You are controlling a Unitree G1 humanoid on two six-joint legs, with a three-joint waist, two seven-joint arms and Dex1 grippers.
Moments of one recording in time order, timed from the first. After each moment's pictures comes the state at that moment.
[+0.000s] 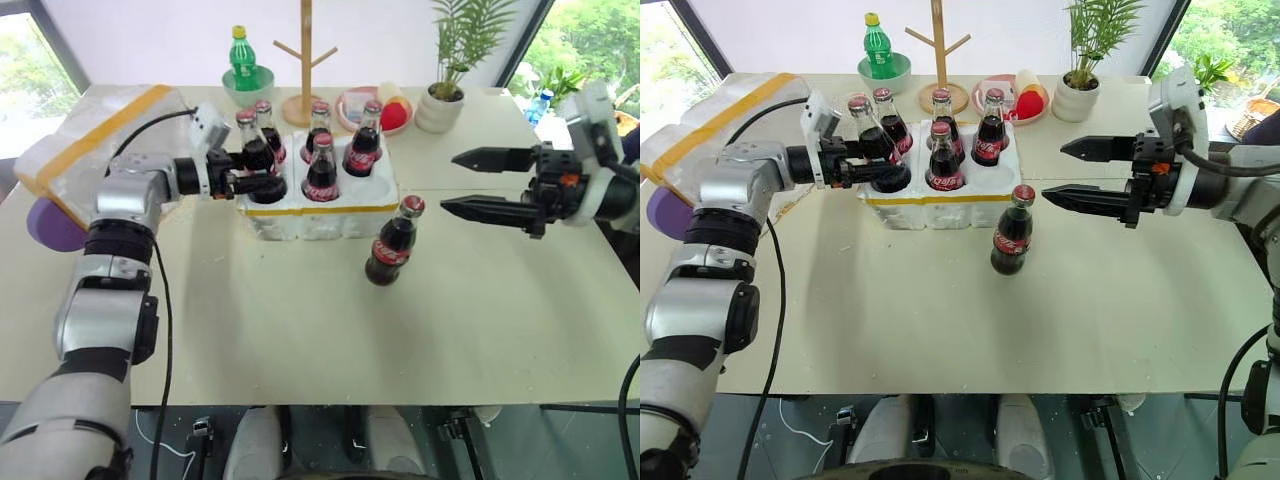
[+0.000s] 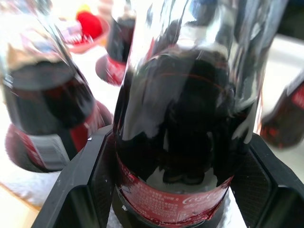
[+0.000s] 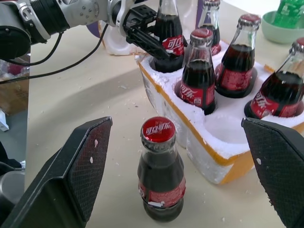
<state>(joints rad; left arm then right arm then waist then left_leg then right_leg) -1.07 0.55 -0.06 0.82 -0.22 0.26 -1.24 -0.62 -1.03 -0.22 -0.18 0.81 0.86 1.09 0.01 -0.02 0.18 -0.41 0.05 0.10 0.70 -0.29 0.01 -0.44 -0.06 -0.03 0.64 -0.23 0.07</state>
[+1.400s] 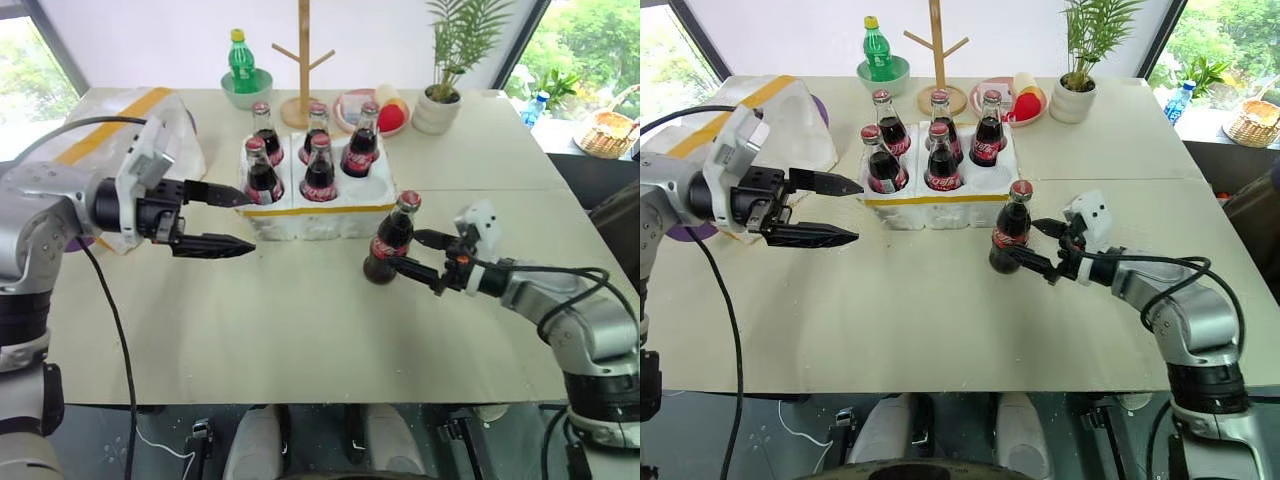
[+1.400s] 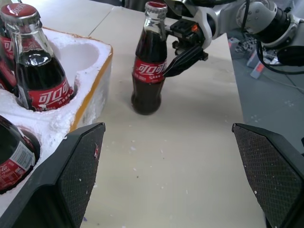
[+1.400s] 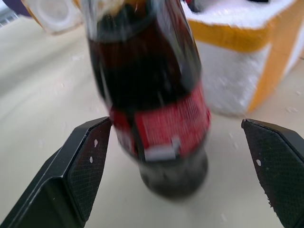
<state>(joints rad) -0.68 0.93 0.08 -0.12 -0.64 0.82 -1.37 -0.33 -0.61 -0.08 -0.24 0.61 0.75 0.72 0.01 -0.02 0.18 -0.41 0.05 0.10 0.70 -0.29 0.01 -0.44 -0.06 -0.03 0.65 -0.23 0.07</state>
